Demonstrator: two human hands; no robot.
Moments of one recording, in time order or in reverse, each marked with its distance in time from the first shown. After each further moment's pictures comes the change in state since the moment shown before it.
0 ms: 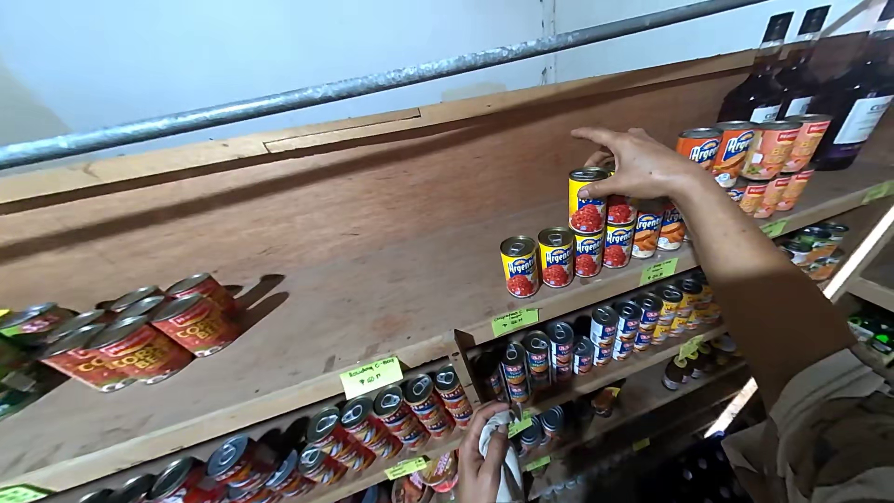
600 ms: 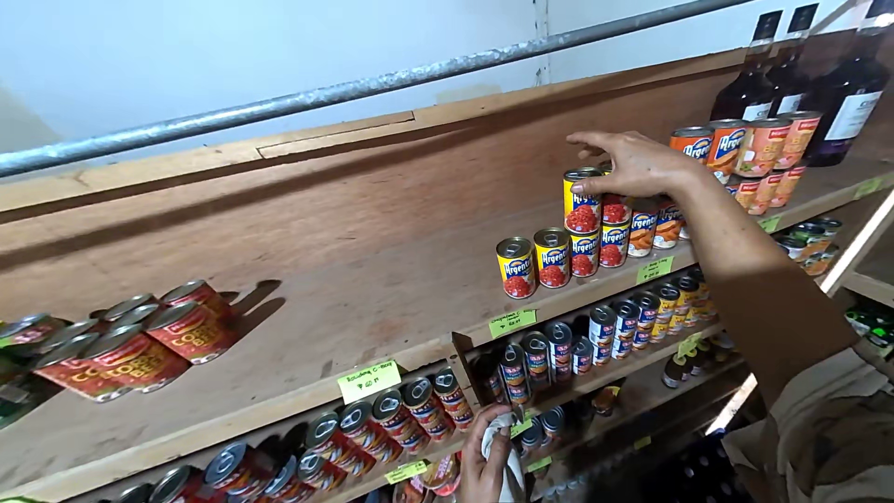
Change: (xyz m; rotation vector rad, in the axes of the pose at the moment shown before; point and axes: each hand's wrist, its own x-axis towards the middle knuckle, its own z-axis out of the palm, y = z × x) left_hand -0.001 -0.003 0.000 -0.002 -0.030 0.003; right_hand -0.003 -0.002 -0.006 0.001 -0.024 0.006
